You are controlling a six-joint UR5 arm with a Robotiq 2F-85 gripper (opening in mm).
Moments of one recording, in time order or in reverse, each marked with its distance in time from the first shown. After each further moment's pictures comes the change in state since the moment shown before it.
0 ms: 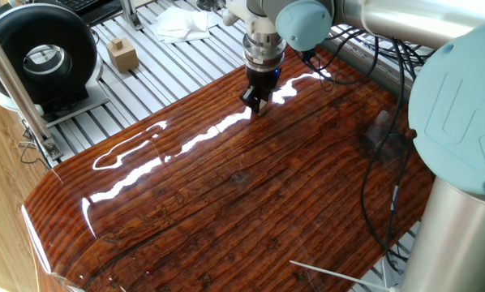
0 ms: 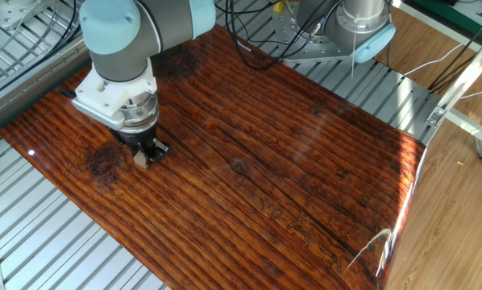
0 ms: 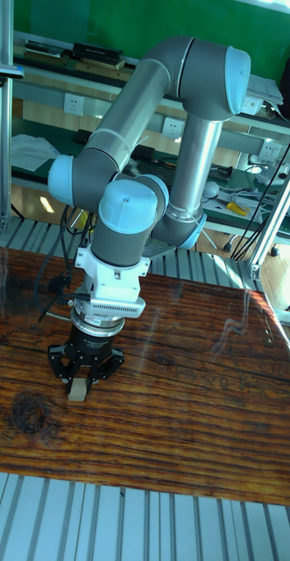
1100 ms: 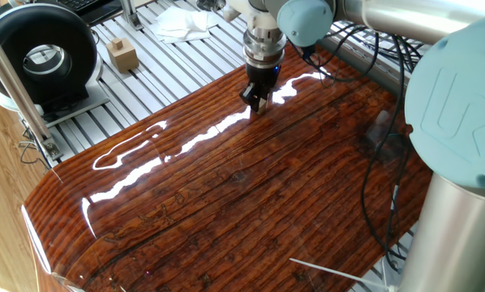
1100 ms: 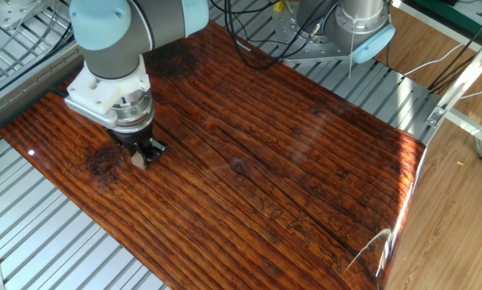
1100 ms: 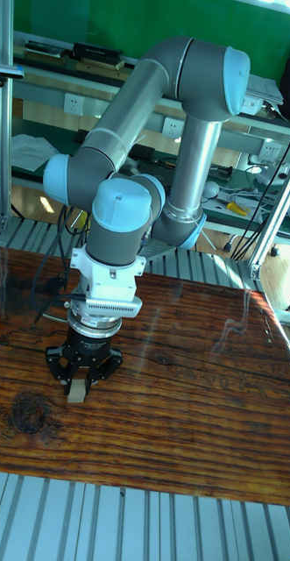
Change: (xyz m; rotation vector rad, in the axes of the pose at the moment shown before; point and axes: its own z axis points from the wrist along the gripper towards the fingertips) arm -0.008 -0.003 -0.001 -0.013 -0.019 -0.007
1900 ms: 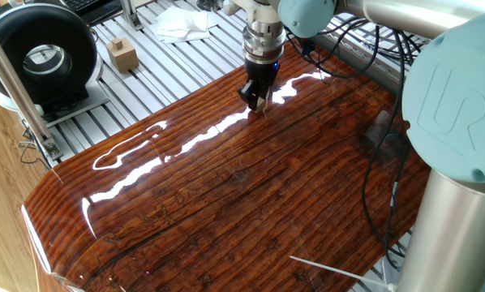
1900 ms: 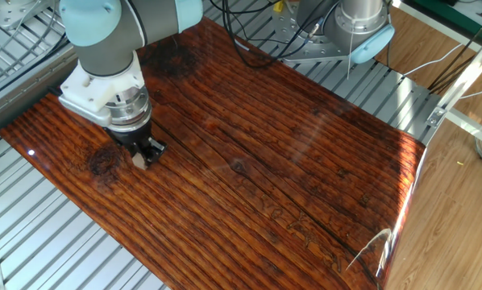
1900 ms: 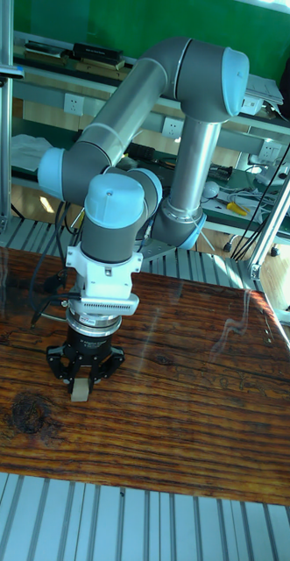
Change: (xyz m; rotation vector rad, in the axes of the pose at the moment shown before) arm -0.006 0.003 -0.008 -0.046 0.000 0.005
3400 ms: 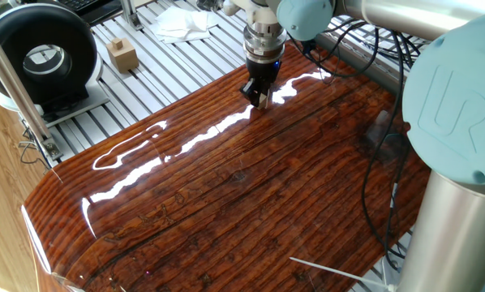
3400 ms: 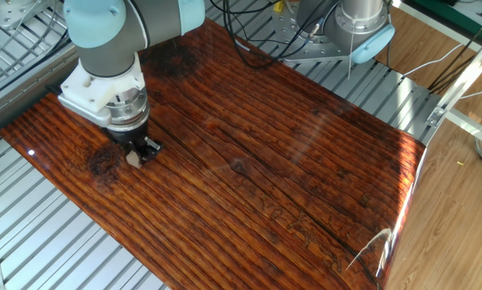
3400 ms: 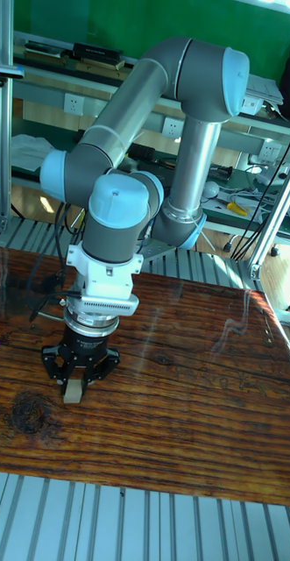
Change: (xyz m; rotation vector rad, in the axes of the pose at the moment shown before) arm -0.004 -0.010 0.000 0.040 -0.015 -0.003
